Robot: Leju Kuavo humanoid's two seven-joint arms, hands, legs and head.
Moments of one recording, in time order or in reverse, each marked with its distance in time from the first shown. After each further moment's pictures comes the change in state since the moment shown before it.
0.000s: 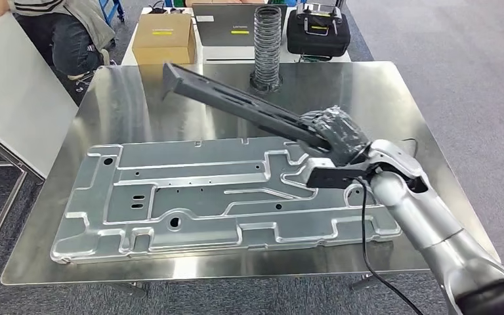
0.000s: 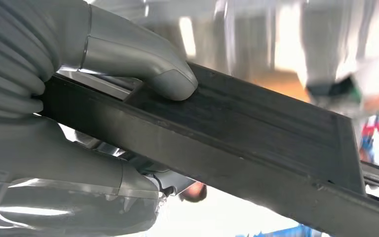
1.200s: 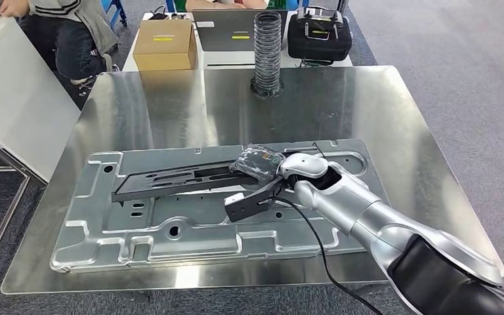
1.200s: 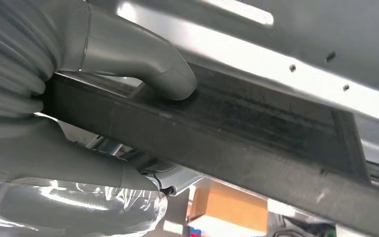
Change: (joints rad) left arm 0.004 -0.018 0.047 0.000 -0.018 -0.033 -0.074; right arm -0.241 0.303 0.513 0.490 0.082 0.039 0.087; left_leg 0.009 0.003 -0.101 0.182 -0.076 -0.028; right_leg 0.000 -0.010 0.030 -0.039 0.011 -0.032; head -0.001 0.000
